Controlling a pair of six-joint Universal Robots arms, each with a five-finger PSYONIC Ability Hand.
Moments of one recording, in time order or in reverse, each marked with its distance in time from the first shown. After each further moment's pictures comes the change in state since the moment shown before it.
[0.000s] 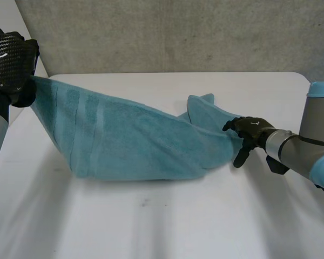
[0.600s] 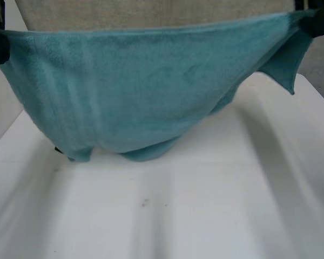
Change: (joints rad) left arm 0.072 -0.047 0.125 0.077 0.012 -0.055; right arm -0.076 -0.568 -0.179 0.095 0.036 -0.132; left_hand 0.000 0.001 0.001 0.000 0.000; right_hand 0.757 0.934 0.948 0.939 0.913
